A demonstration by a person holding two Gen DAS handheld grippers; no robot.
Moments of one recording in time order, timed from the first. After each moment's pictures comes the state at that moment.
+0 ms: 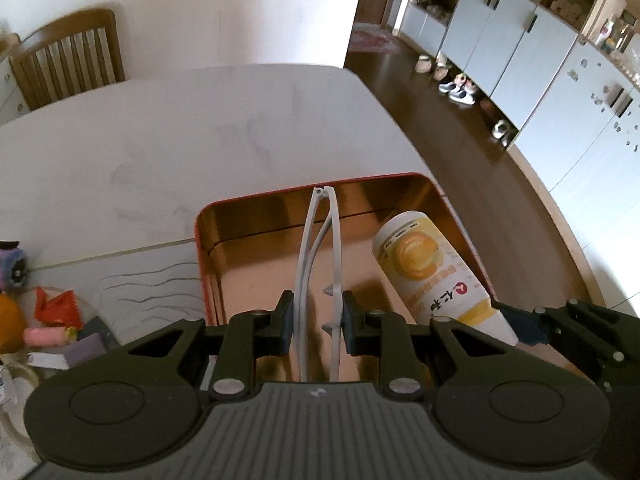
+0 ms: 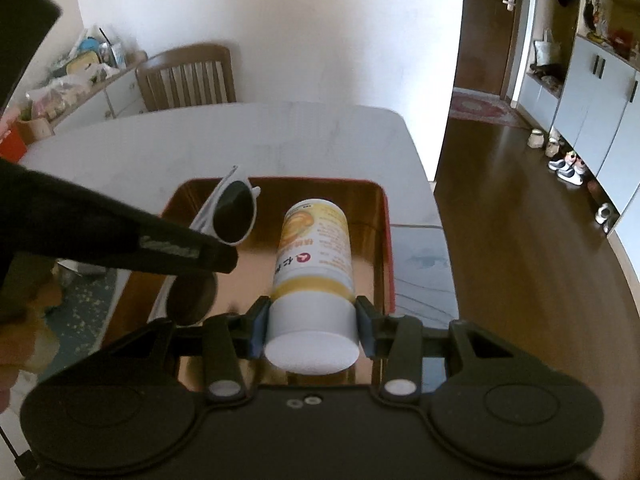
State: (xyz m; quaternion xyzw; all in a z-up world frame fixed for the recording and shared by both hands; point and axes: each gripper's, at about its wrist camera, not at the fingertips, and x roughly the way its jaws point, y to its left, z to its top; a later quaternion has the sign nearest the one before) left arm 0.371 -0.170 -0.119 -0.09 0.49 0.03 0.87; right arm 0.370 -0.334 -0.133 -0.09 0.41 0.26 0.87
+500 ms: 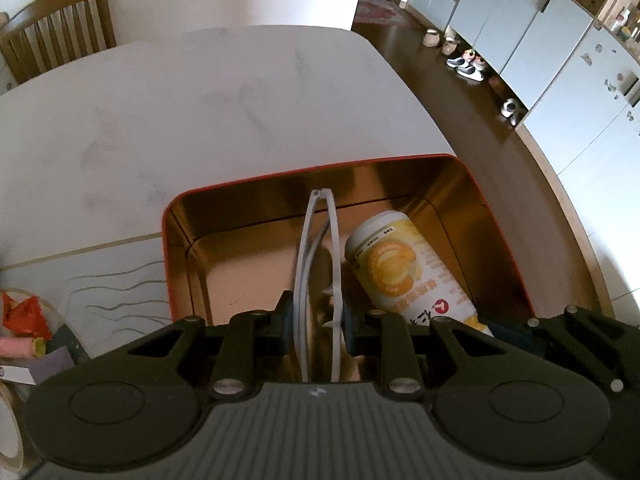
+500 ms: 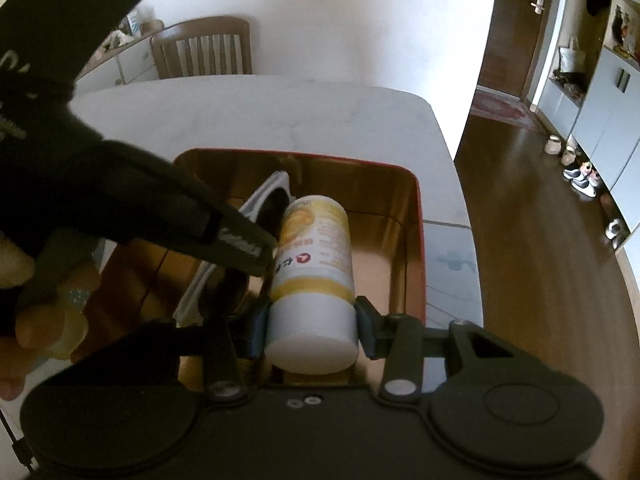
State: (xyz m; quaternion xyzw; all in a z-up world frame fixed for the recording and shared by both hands) left arm 0.402 -0.166 -0.152 -0.10 0.53 0.03 0.84; right arm 0.375 -0.316 -0.151 -0.14 0.42 0.28 0.85
